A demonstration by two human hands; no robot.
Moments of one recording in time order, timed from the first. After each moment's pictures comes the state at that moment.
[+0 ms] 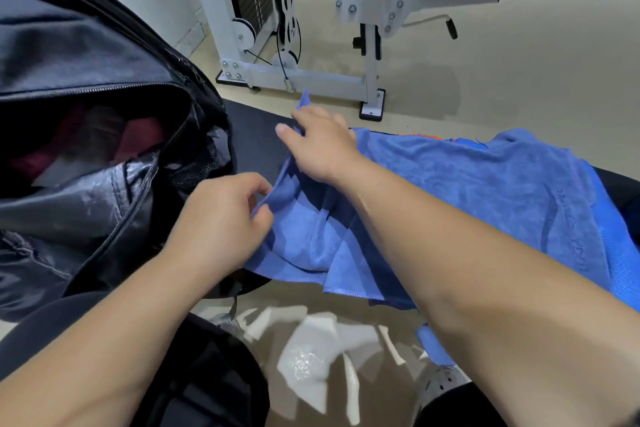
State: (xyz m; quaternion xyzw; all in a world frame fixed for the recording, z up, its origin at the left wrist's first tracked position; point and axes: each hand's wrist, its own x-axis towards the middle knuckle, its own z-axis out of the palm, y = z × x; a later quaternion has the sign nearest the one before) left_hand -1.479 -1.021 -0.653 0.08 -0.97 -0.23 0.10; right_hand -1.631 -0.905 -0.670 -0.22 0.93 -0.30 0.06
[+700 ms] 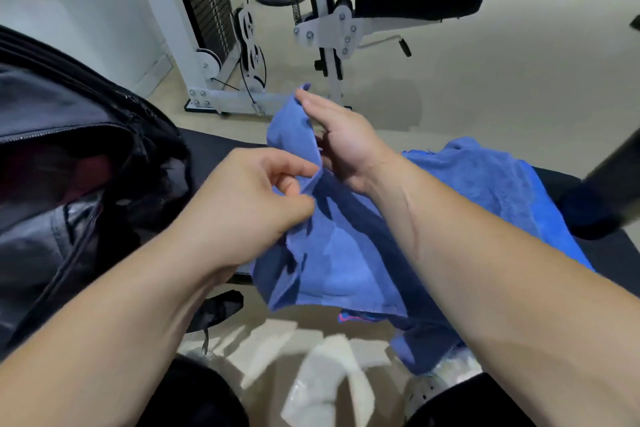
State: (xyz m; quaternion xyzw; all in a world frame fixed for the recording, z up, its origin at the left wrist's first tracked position) left_hand -1.505 -0.943 -0.588 0.02 -0.84 -0.54 -0.02; right_hand -1.639 -0.823 -0.629 -0.04 0.61 -0.77 0.21
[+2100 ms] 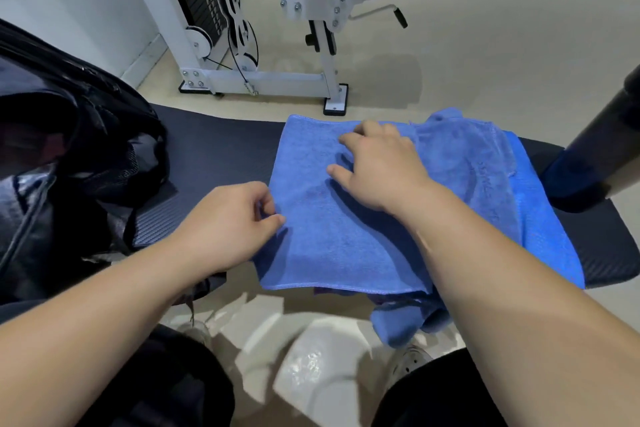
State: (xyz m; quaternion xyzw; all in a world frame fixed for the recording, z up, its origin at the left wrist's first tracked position) left_hand -1.505 -0.928 -0.658 0.07 -0.97 -0.23 -0.08; right_hand -1.606 -0.724 -0.671 -0.18 0.98 -0.11 0.03
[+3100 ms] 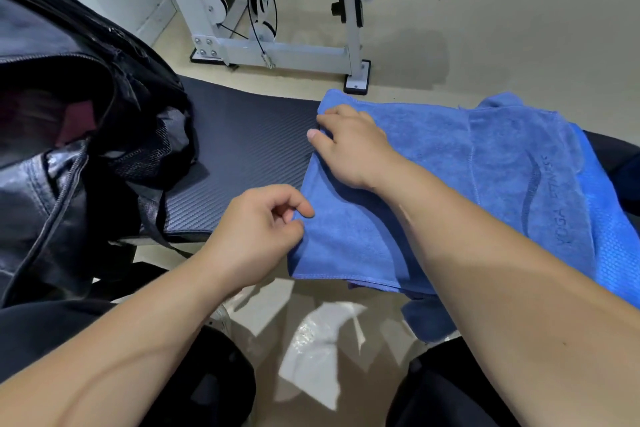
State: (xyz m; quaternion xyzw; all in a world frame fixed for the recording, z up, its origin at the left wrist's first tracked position) left_hand -1.491 -0.963 -0.697 0.07 -0.87 -0.48 -0.06; right_hand -1.633 -0.820 -0.698 -0.20 0.95 -0.23 0.09
